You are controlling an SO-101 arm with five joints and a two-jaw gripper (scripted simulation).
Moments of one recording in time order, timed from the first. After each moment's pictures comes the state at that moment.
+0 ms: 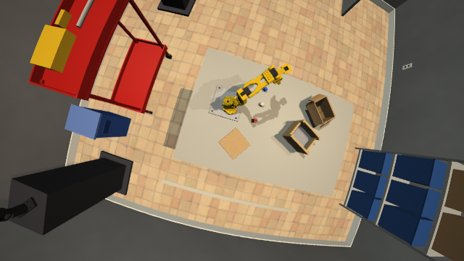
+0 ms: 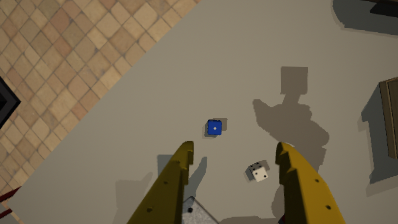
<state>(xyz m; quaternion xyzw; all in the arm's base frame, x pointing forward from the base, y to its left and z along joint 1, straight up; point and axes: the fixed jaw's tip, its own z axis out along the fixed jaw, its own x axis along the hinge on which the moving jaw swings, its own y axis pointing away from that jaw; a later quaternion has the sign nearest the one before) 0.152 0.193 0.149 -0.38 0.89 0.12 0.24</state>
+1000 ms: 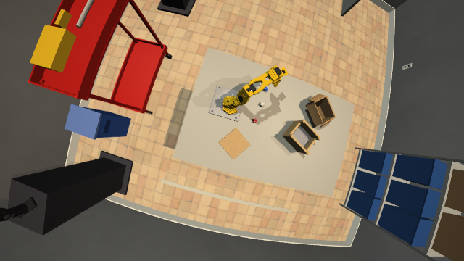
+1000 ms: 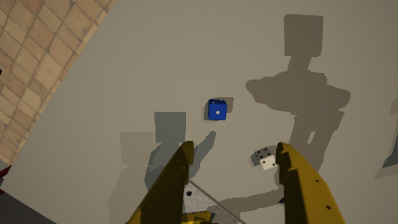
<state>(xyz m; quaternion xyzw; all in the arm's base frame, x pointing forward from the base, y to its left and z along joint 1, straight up) 0.150 0.190 0.104 -0.39 0.91 0.06 0.12</state>
